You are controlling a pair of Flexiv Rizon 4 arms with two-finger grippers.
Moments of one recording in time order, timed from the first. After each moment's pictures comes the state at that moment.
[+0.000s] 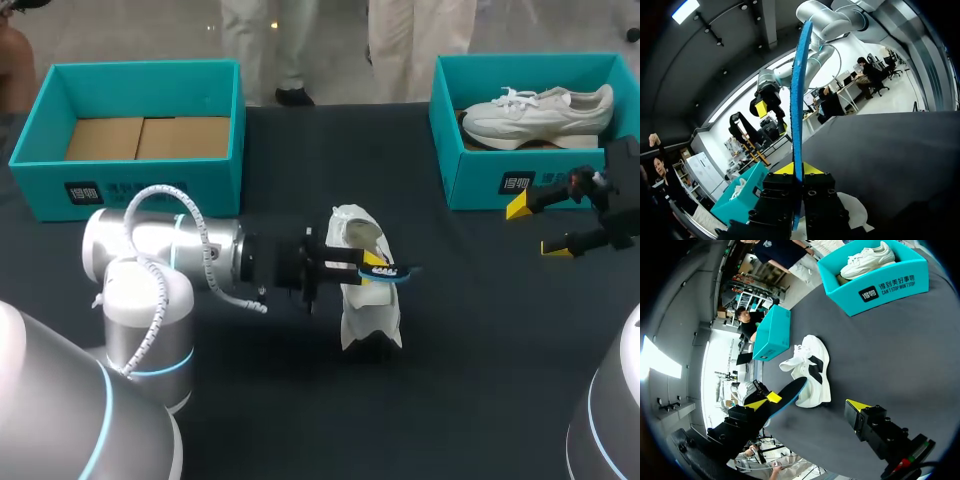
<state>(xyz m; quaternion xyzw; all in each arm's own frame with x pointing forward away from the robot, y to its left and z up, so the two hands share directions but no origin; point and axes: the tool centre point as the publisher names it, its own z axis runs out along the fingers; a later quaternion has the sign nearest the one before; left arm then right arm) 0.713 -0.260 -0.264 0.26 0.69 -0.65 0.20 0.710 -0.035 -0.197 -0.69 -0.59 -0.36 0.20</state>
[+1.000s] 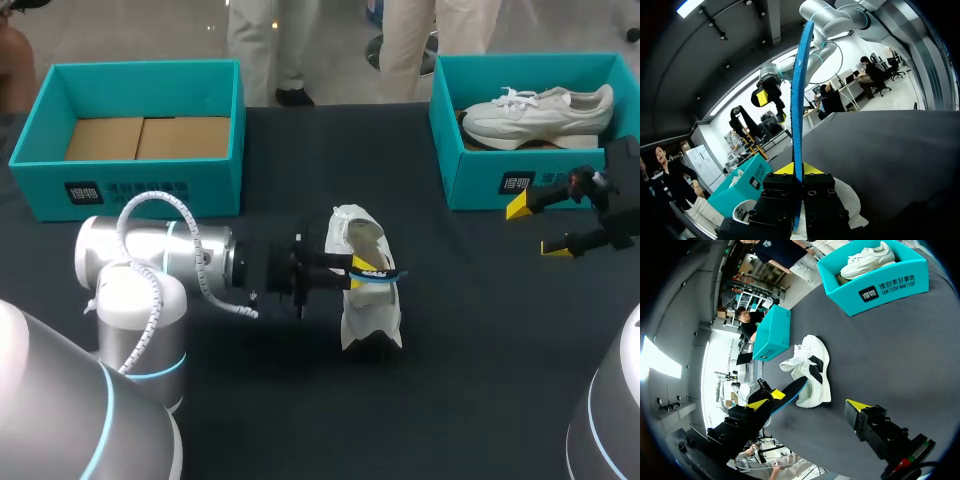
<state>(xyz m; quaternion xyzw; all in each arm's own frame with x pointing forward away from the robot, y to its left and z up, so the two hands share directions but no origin) 0.720 -0.247 -0.284 0.24 0.71 -0.64 0.19 0.710 -0.035 -0.197 -0.69 -0.59 -0.36 0.20</state>
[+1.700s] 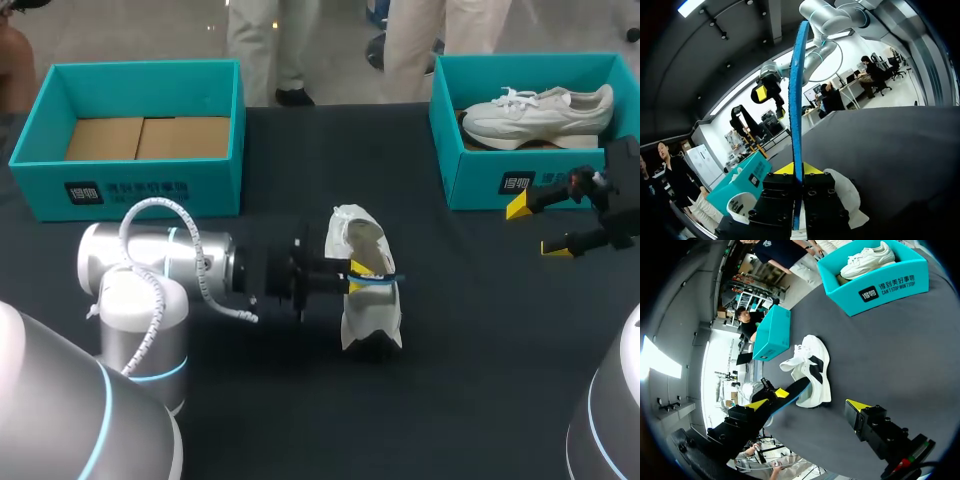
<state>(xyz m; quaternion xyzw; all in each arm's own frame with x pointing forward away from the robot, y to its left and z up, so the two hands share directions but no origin) 0.724 -0.246 -0.300 0.24 0.71 -0.64 0.19 0.710 -0.035 -0.197 -0.69 -0.59 -0.36 0.20</state>
